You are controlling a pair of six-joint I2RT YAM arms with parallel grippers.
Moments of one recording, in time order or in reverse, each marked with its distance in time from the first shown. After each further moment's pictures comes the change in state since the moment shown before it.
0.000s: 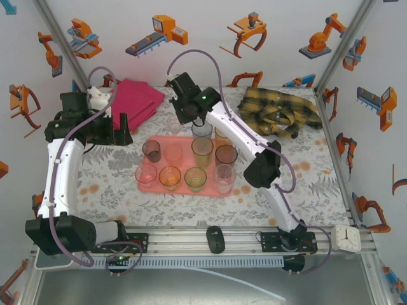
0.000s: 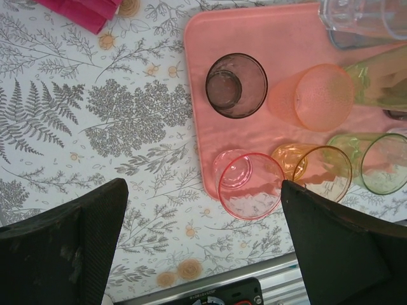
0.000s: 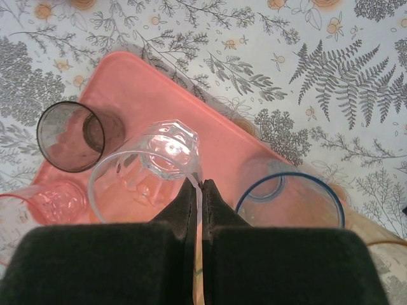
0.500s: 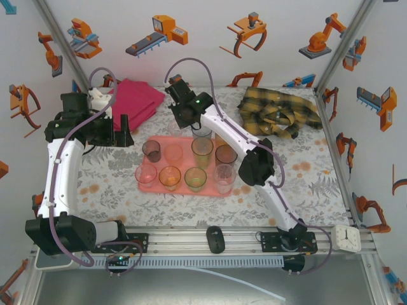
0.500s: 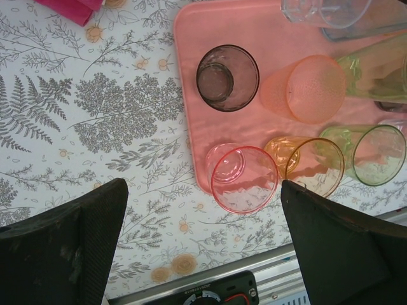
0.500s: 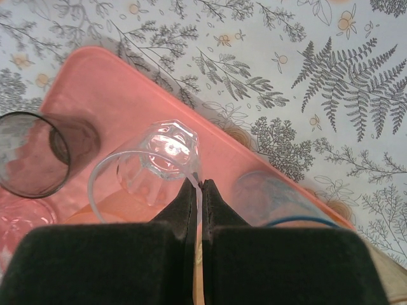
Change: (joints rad) left arm 0.000 0.002 0.000 -0.022 0.024 0.000; right arm -0.011 0.096 0.000 0.031 0.008 -0.037
